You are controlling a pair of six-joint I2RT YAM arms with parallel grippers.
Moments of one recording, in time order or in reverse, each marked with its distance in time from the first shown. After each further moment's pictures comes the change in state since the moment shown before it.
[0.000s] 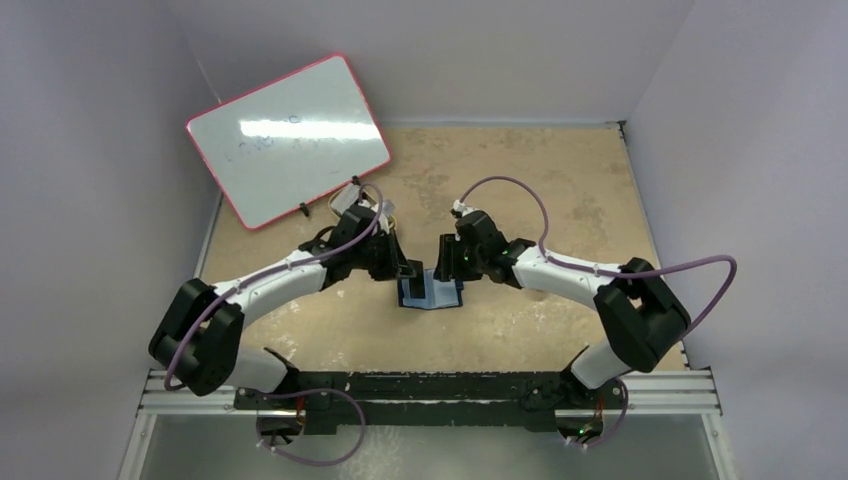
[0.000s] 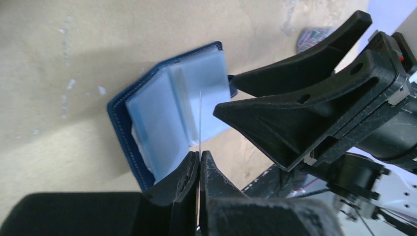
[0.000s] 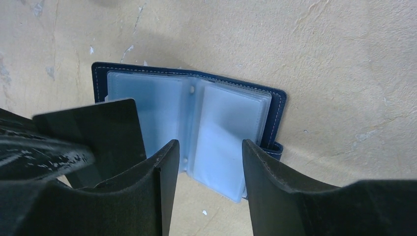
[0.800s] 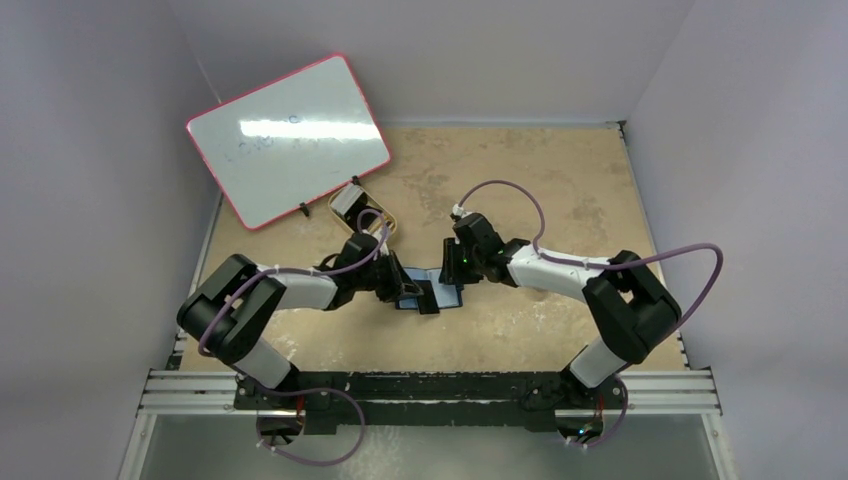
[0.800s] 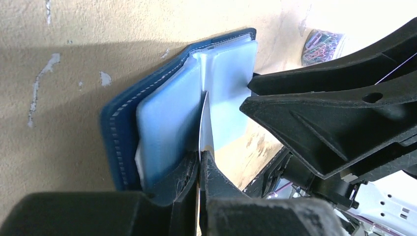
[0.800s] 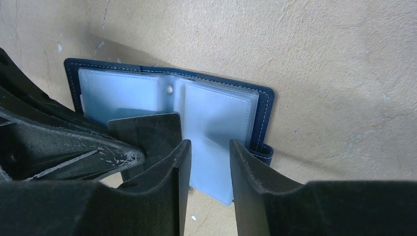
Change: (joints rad) left arm -0.014 0.168 -0.288 0.549 0.102 -0.285; right arm -0.006 0.056 0.000 -0.010 0.007 -0.001
